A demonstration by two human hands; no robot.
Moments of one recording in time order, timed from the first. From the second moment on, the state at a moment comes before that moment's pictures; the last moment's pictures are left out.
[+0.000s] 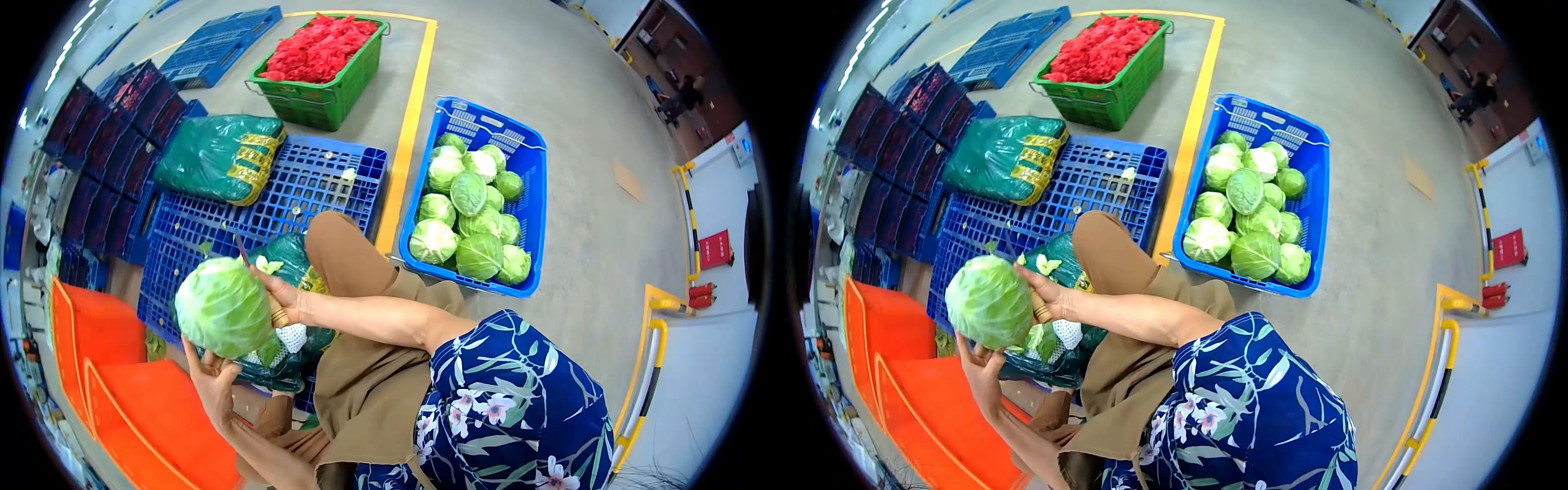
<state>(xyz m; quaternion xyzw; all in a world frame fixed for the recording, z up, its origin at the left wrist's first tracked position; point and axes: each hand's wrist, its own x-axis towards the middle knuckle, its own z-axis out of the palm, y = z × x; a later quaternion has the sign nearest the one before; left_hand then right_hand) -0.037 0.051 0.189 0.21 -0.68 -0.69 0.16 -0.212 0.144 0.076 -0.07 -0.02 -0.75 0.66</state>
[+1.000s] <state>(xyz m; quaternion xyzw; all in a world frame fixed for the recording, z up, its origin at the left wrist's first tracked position) -0.005 -0.057 -0.140 0.60 -0.72 -0.33 0.11 -0.292 0.689 -0.030 0.38 0.48 -0.79 0.01</state>
